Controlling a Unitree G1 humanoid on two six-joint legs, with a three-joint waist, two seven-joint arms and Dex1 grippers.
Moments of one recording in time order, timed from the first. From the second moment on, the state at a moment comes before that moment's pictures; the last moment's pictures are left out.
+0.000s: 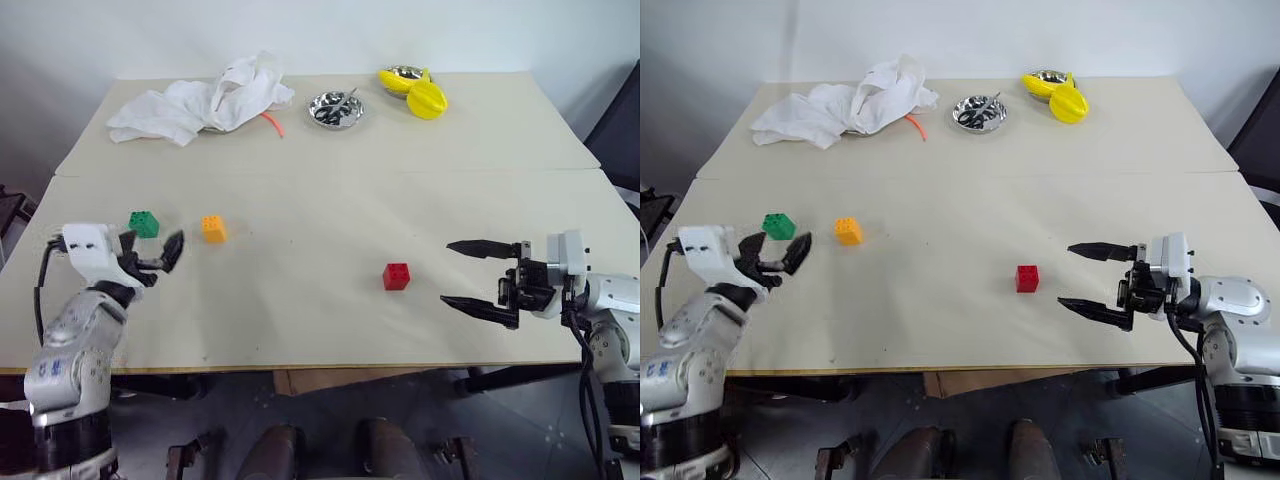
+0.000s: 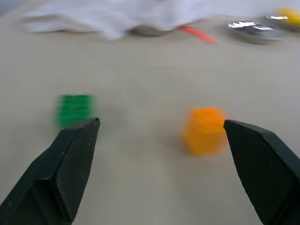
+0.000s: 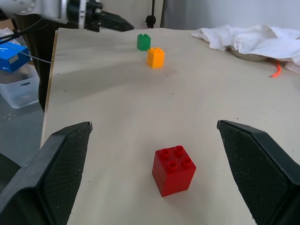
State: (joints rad) left arm -0.24 0.49 0.44 -0.16 -0.47 0.56 -0.06; right arm -0.29 -0.75 -0.20 0.10 0.62 0.02 1.41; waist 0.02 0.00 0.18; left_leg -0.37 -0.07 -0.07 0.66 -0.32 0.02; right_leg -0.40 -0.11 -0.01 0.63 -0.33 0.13
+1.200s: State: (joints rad) left arm -0.46 0.77 0.36 0.34 -0.44 0.20 -0.86; right arm -0.22 -0.71 -0.23 0.04 0.60 0.01 1.34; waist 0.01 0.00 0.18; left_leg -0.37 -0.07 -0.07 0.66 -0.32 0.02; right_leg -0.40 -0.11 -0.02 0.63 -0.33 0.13
